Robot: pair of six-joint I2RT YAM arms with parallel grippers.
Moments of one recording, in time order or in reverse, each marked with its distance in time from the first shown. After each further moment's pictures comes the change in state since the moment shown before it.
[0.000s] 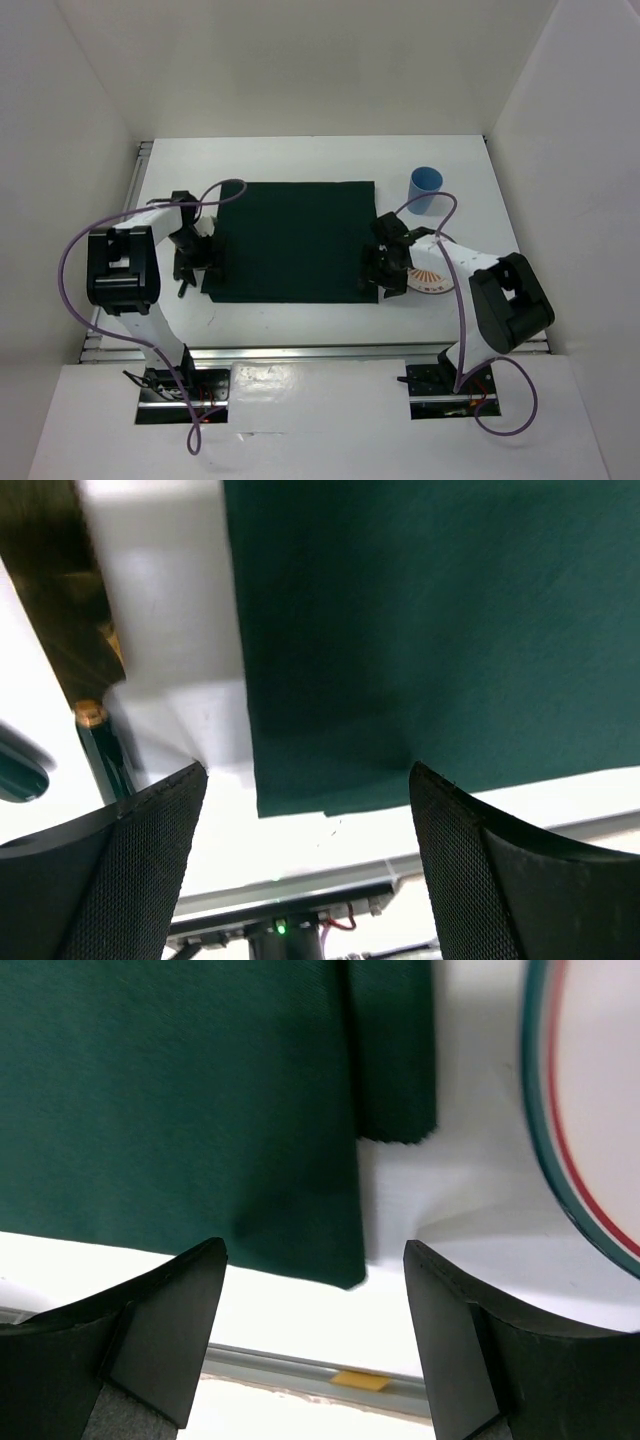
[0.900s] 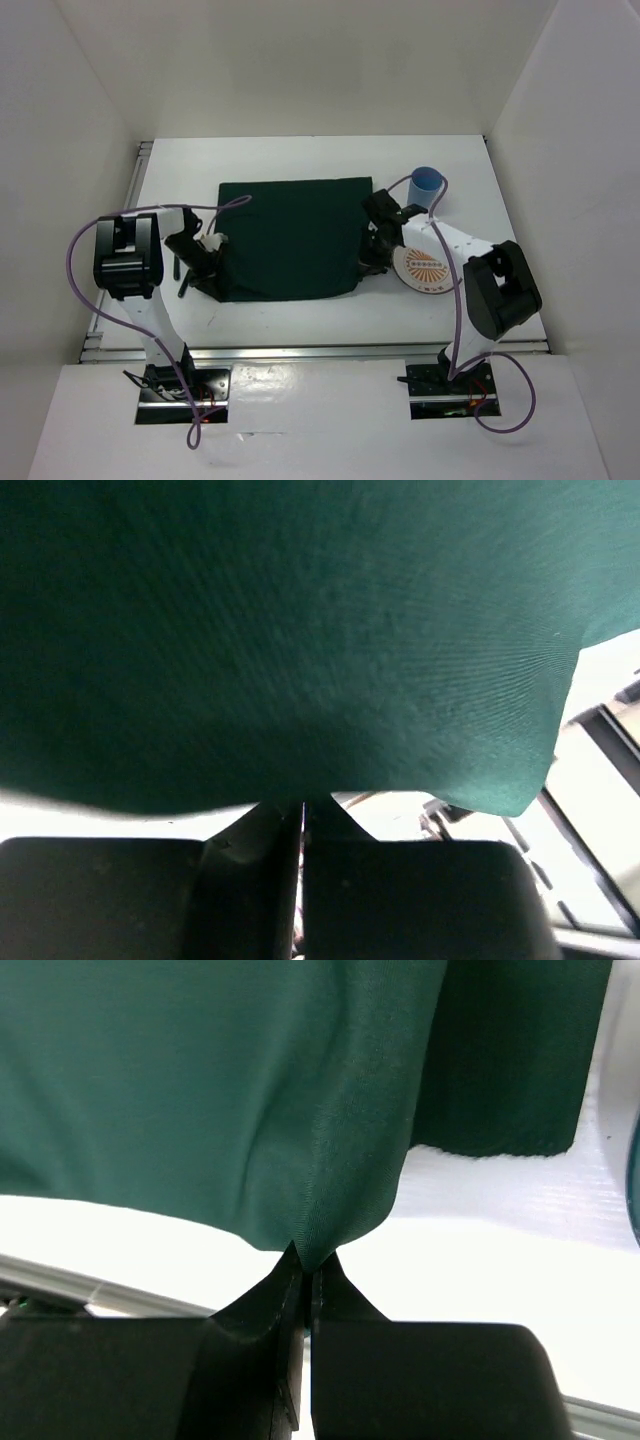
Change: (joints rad) left arm 0.039 0.136 -0.020 -0.156 0.272 0.113; right arm 0.002 0.096 0.196 -0.066 -0.080 -0.008
